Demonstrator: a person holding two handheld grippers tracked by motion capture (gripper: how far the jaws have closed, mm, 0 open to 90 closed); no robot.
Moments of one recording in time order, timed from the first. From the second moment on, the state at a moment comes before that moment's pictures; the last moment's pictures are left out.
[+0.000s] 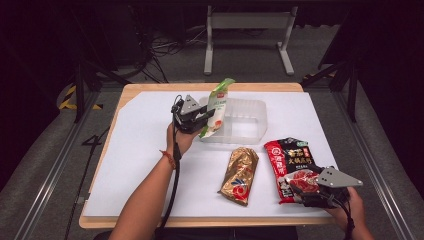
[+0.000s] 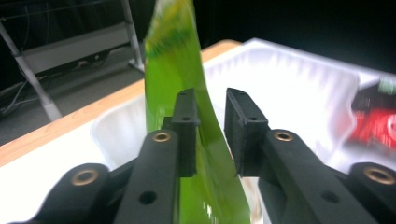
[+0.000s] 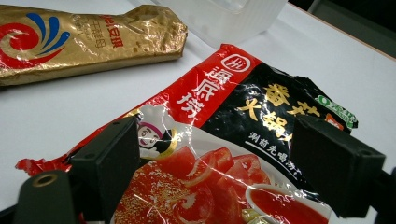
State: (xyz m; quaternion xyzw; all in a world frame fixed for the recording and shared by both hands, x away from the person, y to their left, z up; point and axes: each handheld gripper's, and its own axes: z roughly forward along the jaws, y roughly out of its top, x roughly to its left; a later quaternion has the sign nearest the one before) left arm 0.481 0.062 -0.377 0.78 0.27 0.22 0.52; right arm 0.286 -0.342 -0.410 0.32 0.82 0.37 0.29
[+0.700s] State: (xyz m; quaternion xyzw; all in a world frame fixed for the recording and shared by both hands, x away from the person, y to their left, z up) left arm 0.450 0.074 -0.387 0.84 0.22 0.20 0.46; right arm 0.287 -0.341 -0.411 0.32 0.82 0.37 0.29
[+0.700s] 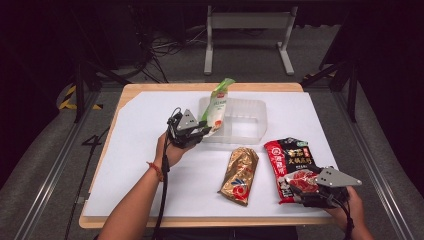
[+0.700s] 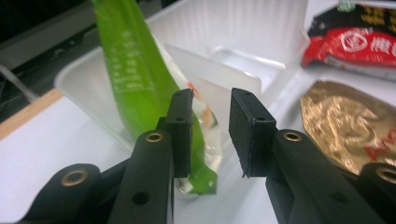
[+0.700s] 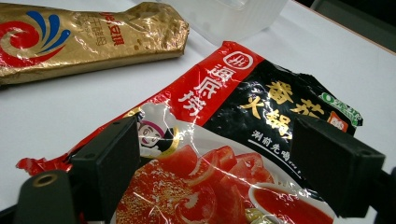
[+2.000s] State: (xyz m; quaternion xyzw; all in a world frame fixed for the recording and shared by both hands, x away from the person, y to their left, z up) left arm 0.473 0.053 -0.398 0.88 0.21 0.17 0.40; right arm 0.286 -0.340 -0.412 0.32 0.82 0.38 0.28
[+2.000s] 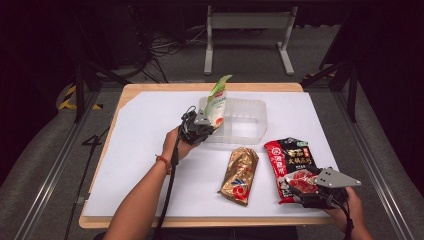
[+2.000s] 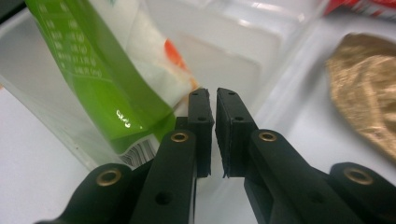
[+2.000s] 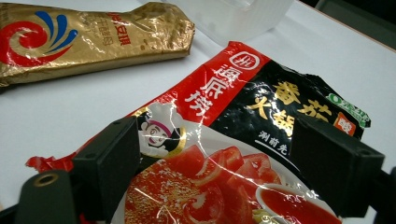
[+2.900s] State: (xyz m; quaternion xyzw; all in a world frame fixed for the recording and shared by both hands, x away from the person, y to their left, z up) left arm 0.399 0.124 -0.394 0.84 0.20 0.15 0.48; right arm 0.290 -0.339 -0.411 0.33 0.82 0.38 0.28
